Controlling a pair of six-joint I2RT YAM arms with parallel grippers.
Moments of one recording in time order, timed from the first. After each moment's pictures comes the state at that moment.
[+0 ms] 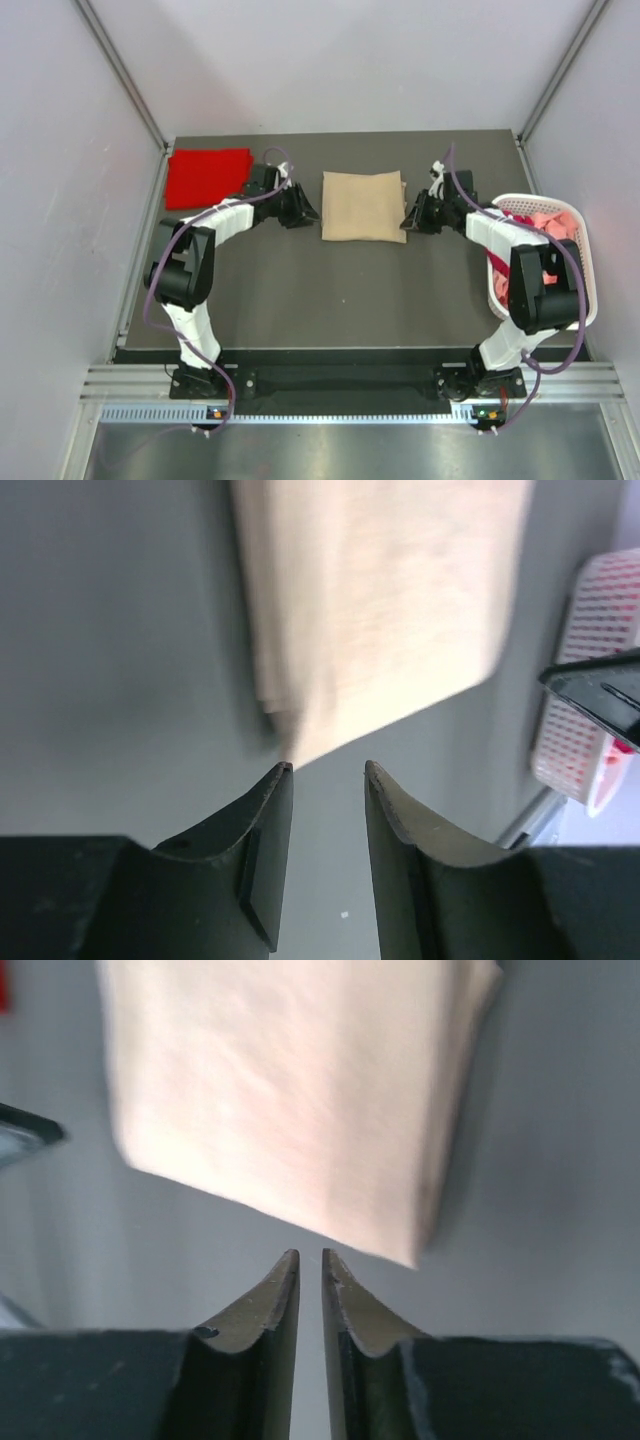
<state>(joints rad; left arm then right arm) -0.29 1.88 1.21 -0.12 0.52 -0.63 0.17 1.63 0.99 -0.21 -0.39 0.43</state>
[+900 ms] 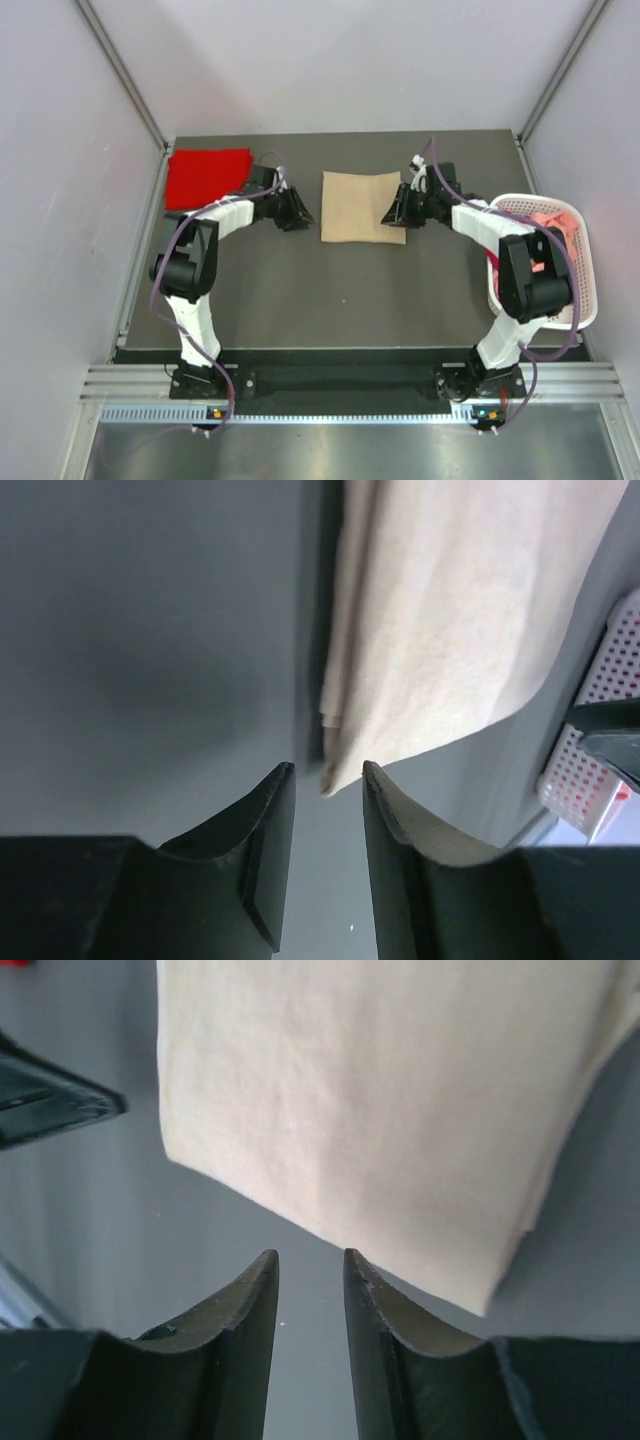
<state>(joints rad) -0.29 1.97 1.25 -0.14 0.51 -0.69 0.24 1.75 1.11 -0.20 -0.48 0.43</state>
